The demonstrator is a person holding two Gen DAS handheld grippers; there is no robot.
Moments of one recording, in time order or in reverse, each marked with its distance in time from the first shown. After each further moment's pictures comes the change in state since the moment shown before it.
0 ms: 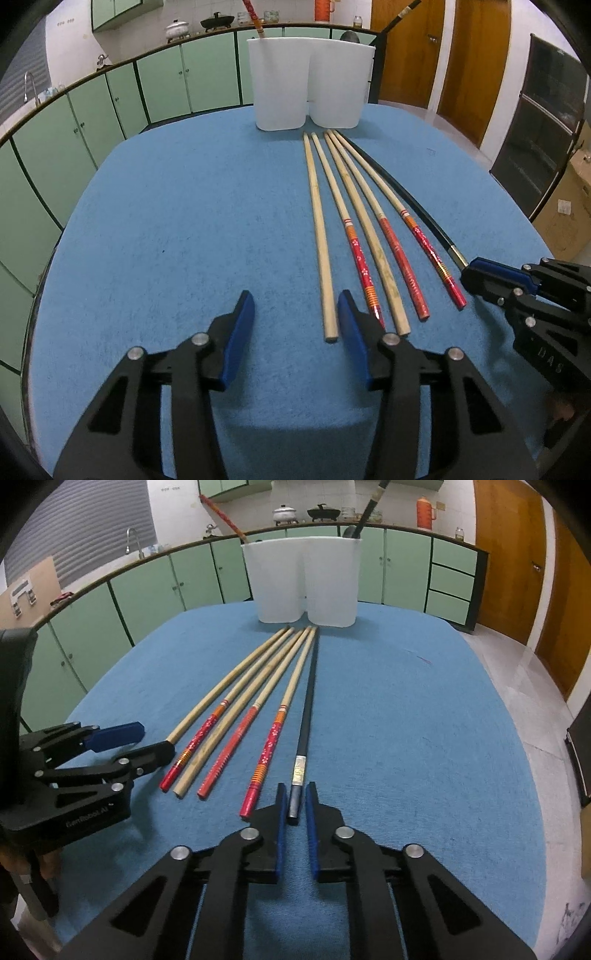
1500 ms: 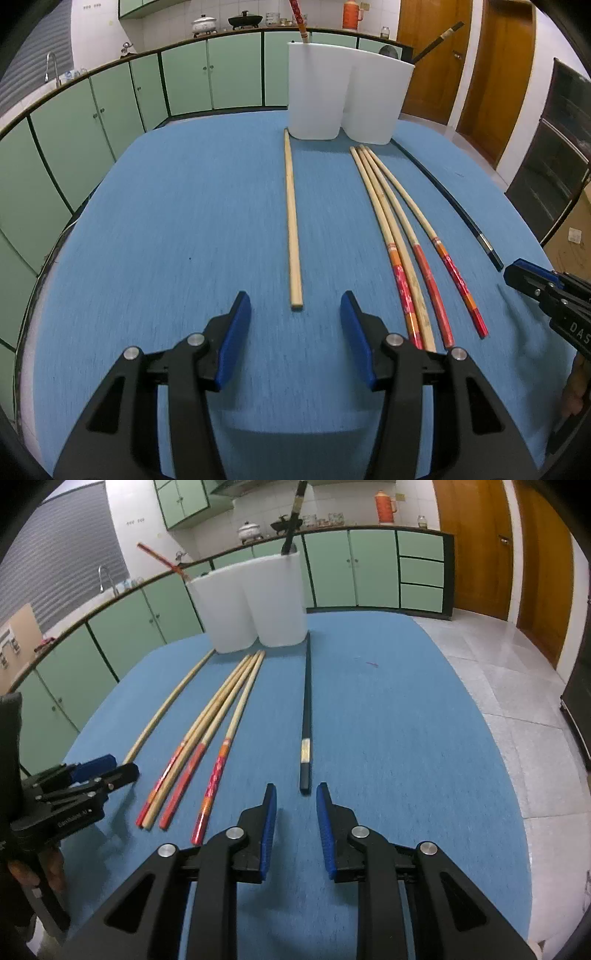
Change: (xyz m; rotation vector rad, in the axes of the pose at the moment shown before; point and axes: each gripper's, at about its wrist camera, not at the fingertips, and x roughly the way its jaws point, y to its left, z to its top) left arm 0.004 0.020 0.009 -0.096 -0.017 0.035; right arm -0.015 -0.042 0.001 0.128 -0.041 0.000
